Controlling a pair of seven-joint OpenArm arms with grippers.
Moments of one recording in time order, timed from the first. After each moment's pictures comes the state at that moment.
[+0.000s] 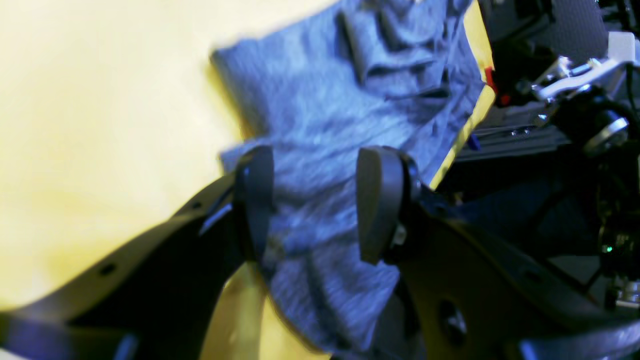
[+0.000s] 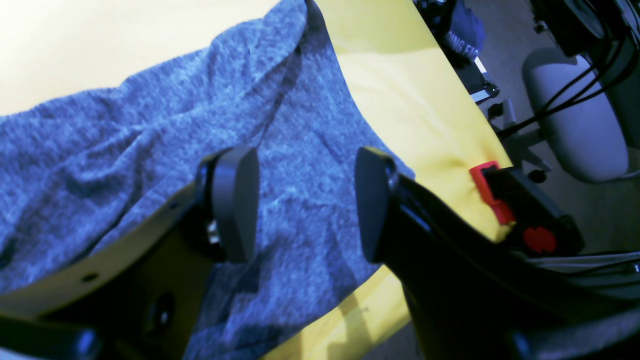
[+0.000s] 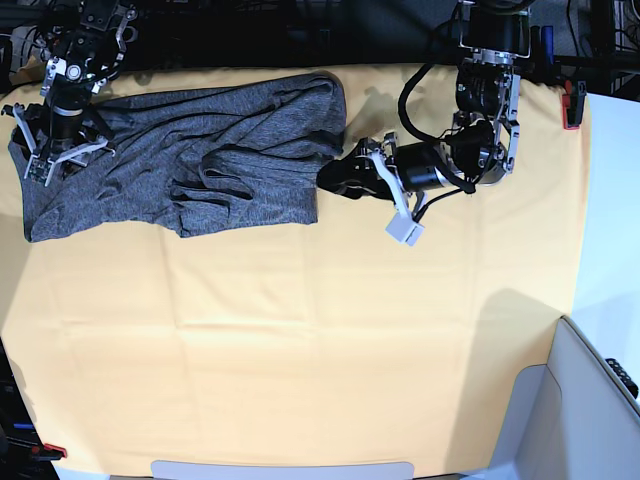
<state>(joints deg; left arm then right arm) 0.7 -9.8 2.7 90.0 -59.8 -22.1 66.5 -19.1 3.3 27.3 110.2 -9.3 -2.0 -35.3</state>
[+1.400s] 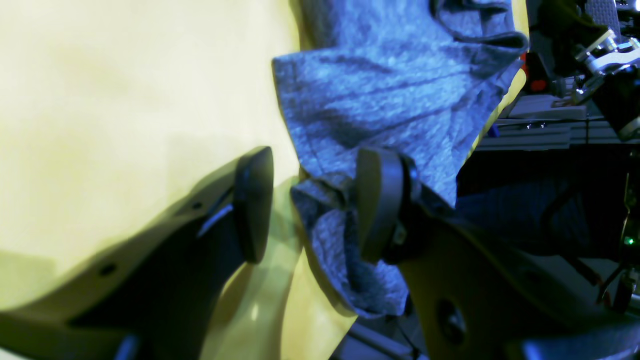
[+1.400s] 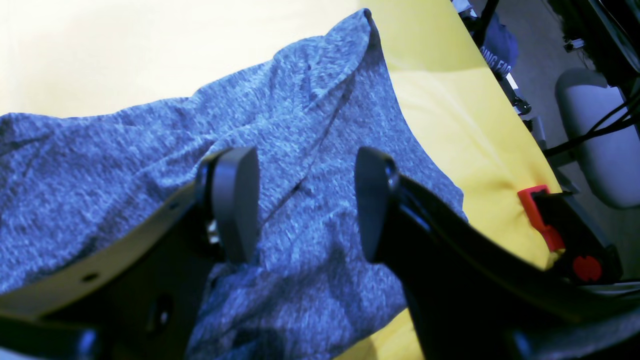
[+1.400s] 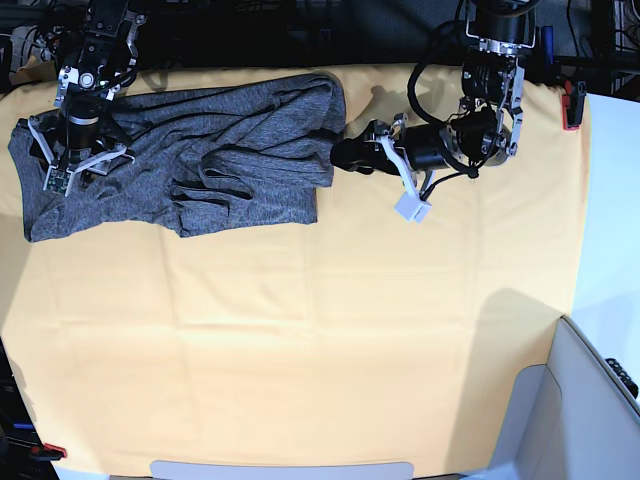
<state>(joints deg) 3.0 -10.9 2.5 86.2 -59.6 -21.9 66.6 -18.2 3.4 23.2 109.4 -9.1 -1.7 -35.0</state>
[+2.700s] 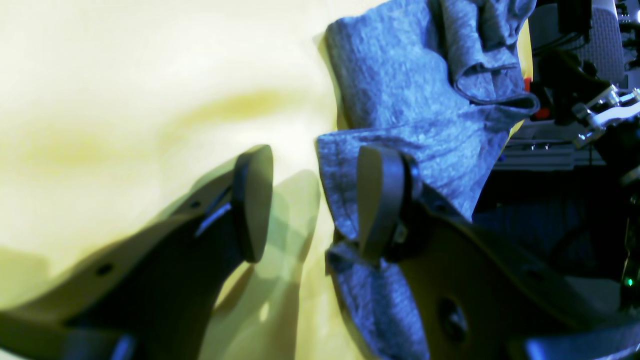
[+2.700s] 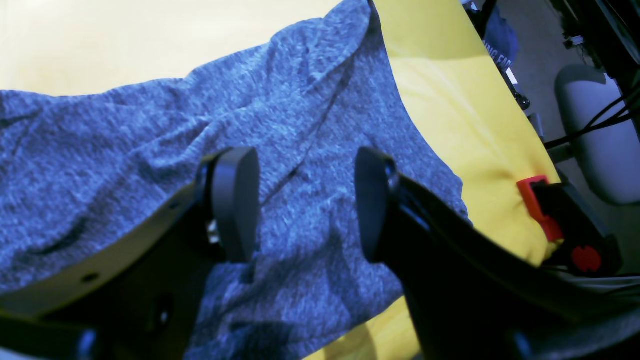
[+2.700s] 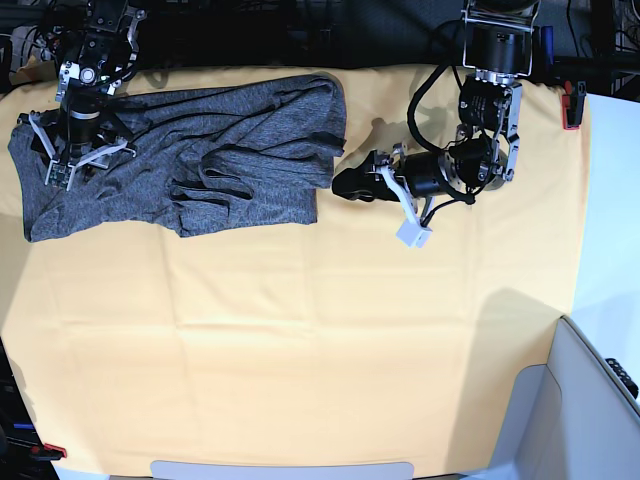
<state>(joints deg) -3.7 -9.7 2.7 76.4 -56.9 -22.7 63.7 -19.6 3.4 23.2 109.4 -9.1 -1.7 -34.8</state>
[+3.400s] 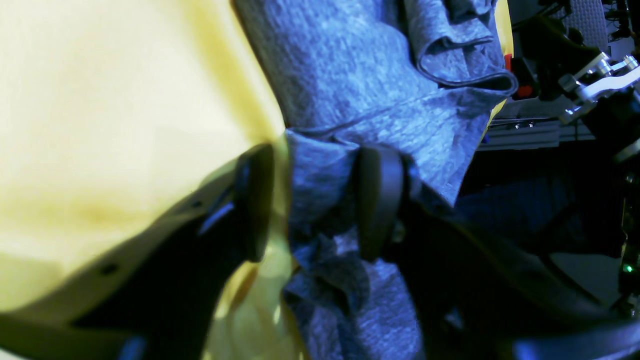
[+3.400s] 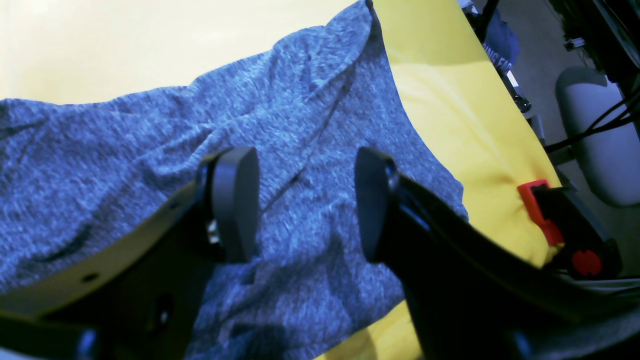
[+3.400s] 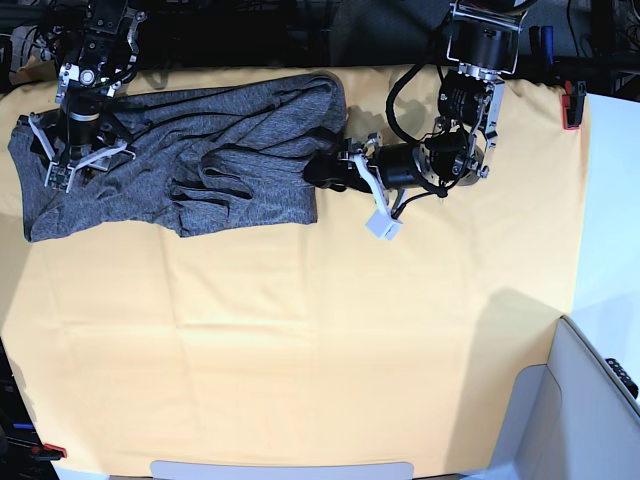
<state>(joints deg) -3.2 -8.1 8.4 76.8 -56.7 -22.7 62.2 -19.2 3.4 23.2 109.4 -9.1 -1.7 -34.8</state>
